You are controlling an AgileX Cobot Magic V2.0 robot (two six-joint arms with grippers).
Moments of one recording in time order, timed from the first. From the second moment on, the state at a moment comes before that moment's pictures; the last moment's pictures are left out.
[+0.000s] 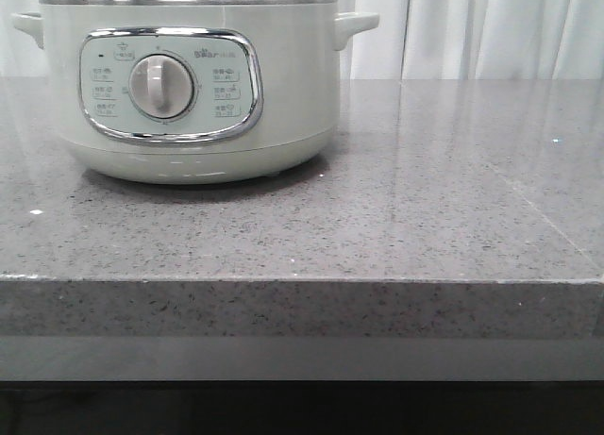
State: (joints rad) left arm -0.40 1.55 -1.82 -0.18 0.99 0.18; right arm 0.02 0.28 -0.37 0.18 0.30 -0.17
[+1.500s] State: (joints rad) left arm -0.40 1.72 -1.83 -0.23 0.93 0.18; right arm 0.02 0.28 -0.37 0.18 0.30 -0.17
